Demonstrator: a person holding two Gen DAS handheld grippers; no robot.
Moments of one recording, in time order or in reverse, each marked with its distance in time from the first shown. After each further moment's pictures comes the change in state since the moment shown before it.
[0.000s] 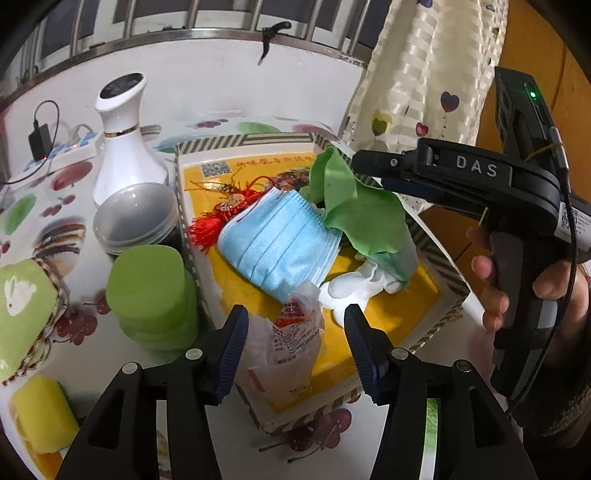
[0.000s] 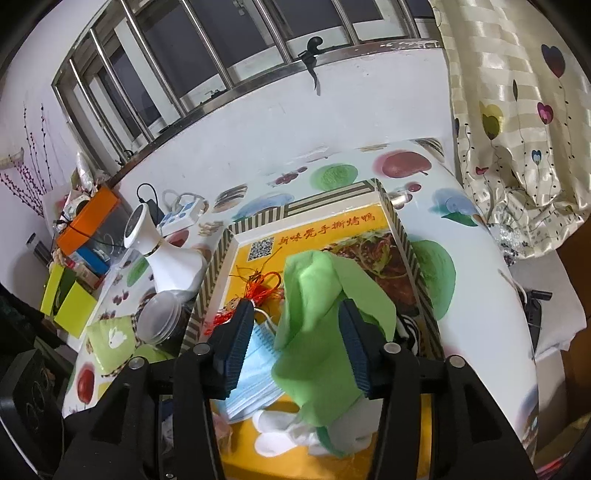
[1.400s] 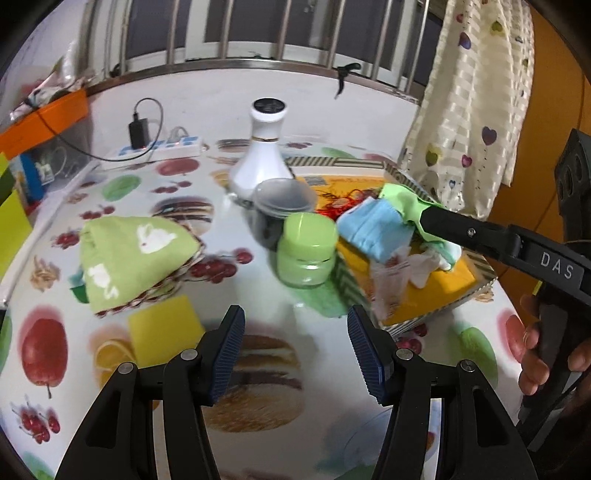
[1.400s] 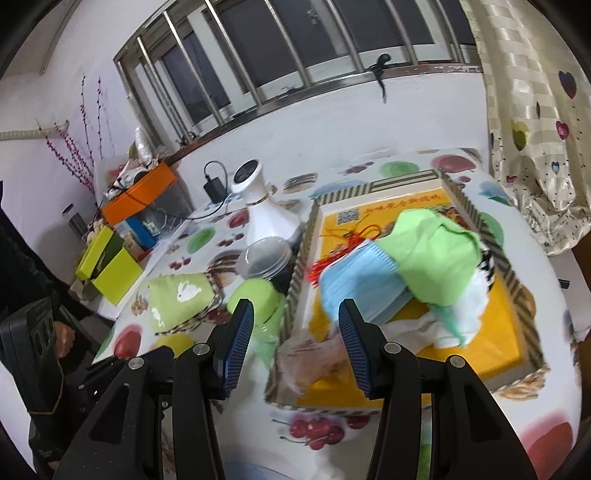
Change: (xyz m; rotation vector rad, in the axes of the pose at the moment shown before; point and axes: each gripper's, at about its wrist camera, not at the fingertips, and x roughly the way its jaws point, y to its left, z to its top) left arm -0.093 0.059 -0.059 -0.100 -0.109 0.193; right arm -0.042 0.095 -0.075 -0.090 -0.045 0.098
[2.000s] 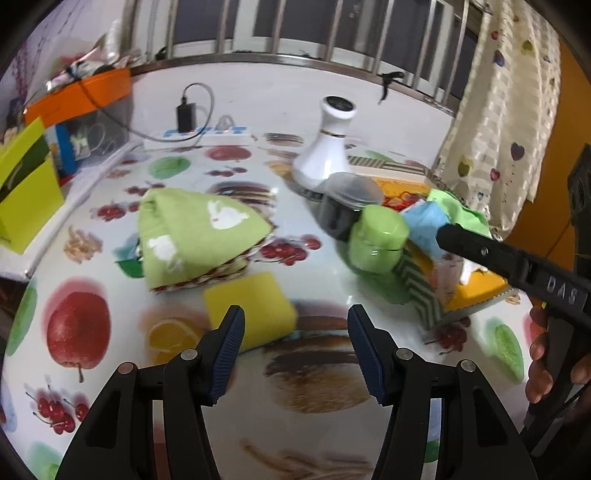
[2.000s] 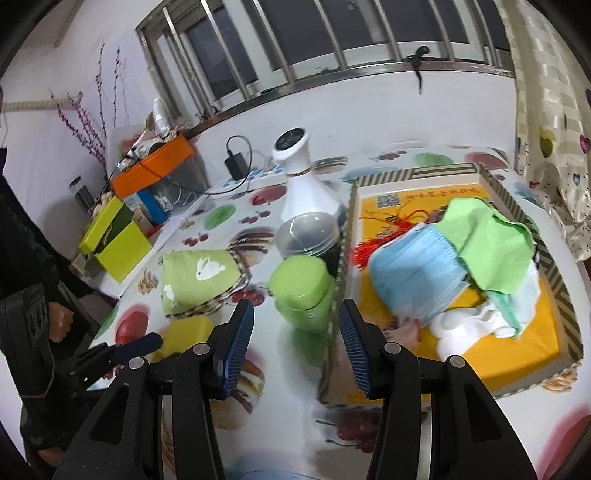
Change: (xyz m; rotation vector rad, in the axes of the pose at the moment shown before) left arm -0.010 0.057 -0.016 -0.085 -0.004 0.075; right arm 0.030 0.047 -0.017 -0.082 0.045 0.003
